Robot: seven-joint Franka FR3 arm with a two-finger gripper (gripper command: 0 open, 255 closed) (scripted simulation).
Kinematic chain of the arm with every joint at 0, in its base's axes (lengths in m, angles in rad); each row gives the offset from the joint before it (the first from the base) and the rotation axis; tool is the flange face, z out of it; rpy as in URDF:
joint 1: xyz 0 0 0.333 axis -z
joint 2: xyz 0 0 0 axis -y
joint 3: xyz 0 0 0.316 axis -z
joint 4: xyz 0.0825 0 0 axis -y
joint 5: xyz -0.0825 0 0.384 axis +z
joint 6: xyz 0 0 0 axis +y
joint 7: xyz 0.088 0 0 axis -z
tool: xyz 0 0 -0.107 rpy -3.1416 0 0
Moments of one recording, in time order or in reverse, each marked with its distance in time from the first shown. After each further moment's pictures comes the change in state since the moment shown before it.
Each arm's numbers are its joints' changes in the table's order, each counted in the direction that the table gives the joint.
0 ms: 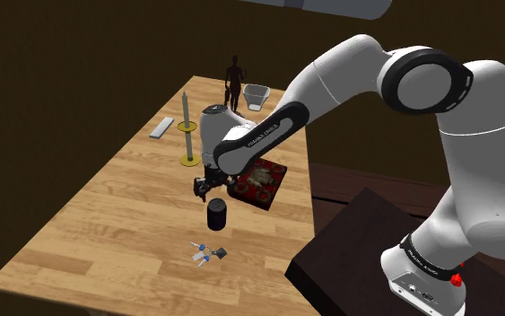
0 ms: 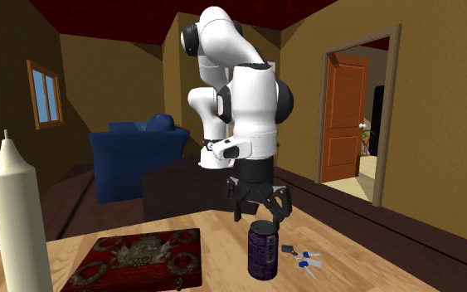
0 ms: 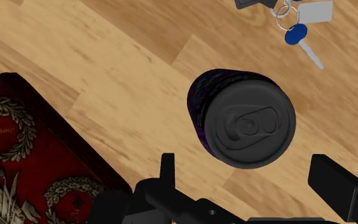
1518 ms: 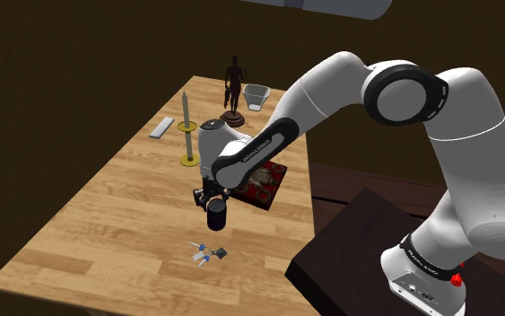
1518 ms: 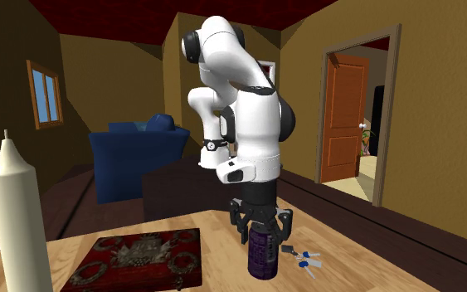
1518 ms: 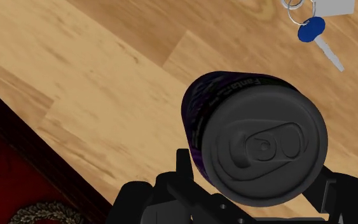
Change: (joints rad) arm -0.027 -0.100 0.019 0.041 -0.020 -0.062 0.021
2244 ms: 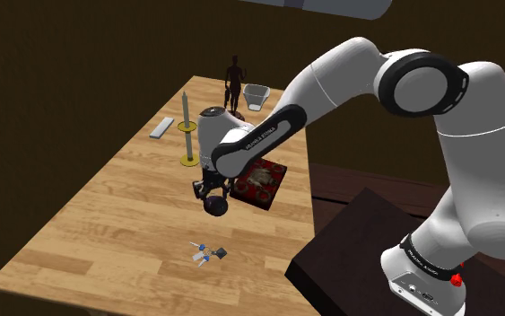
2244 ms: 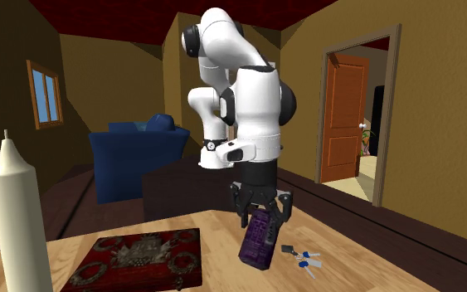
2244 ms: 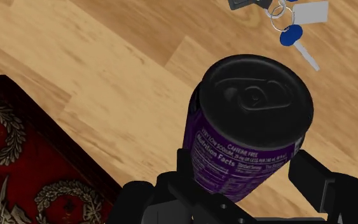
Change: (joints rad) arm 0.014 0.082 -0.017 -0.024 0.016 0.061 -0.008
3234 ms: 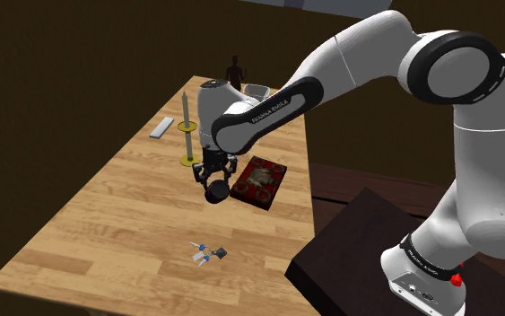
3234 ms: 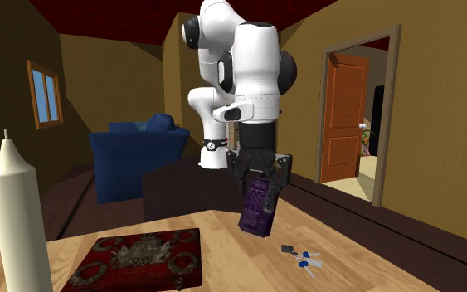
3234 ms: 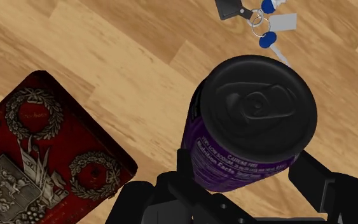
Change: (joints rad) arm 0.027 0.138 -0.026 -0.012 0.034 0.125 -0.023
